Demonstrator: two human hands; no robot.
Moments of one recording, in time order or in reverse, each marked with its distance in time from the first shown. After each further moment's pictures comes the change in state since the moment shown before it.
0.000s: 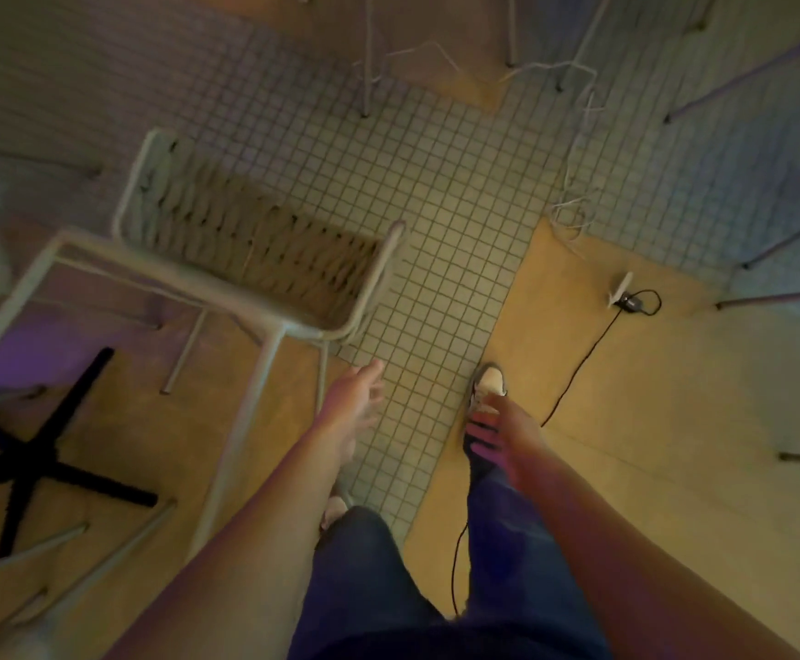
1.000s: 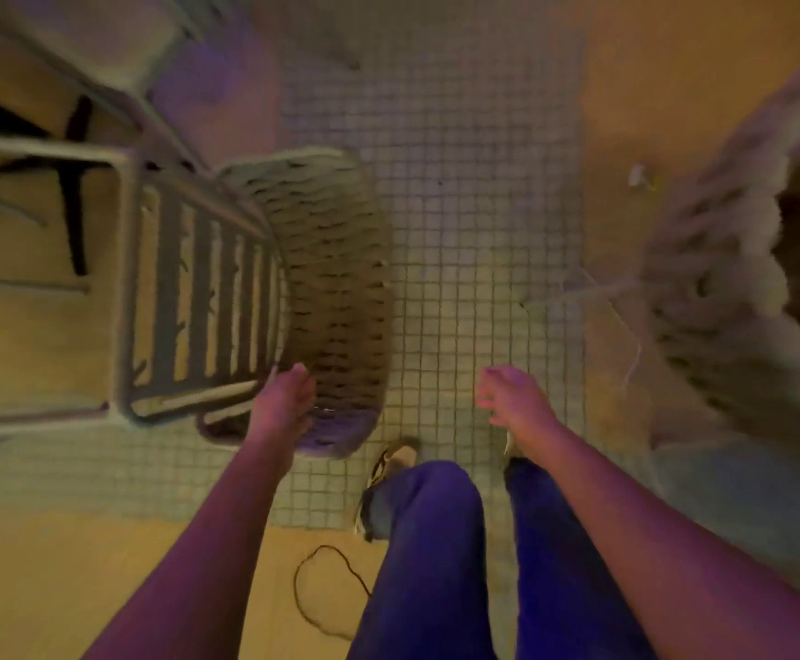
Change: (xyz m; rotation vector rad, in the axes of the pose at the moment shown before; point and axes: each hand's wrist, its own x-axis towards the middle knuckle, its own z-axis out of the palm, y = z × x) left_hand 0.196 0.358 0.032 -1.241 0.730 -0.119; right_hand 0.213 -0.596 0.288 -1.486 -0.493 -0.405
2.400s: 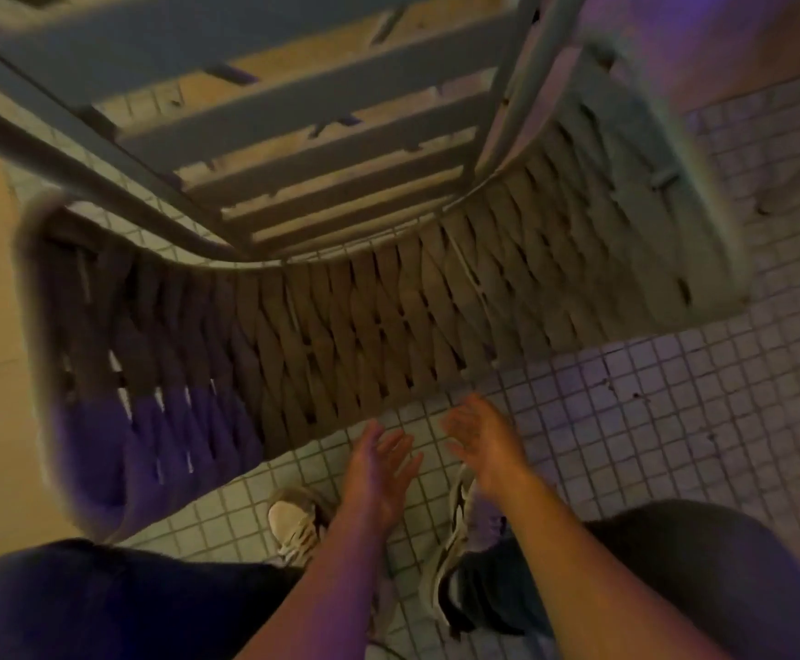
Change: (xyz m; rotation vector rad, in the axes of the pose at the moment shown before) left_hand 0.313 -0.091 0.209 -1.759 0.297 -0.378; right_hand 0.411 -0.058 0.192 -0.516 -0.423 0.218
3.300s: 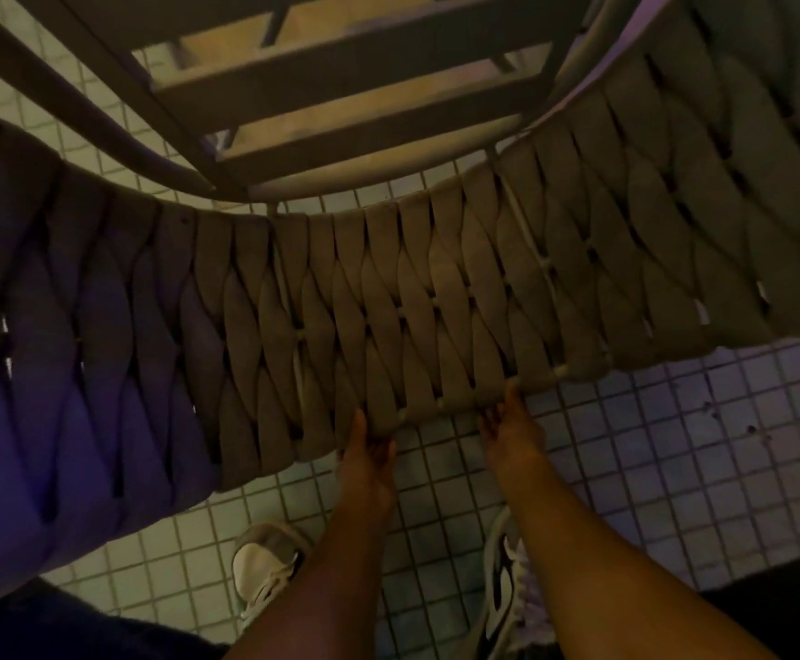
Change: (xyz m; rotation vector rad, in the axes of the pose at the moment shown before) left_hand 0.204 -0.012 -0.040 -0.254 0.092 0.248; right_hand 0.211 0.045 0.016 0.295 0.141 -0.131
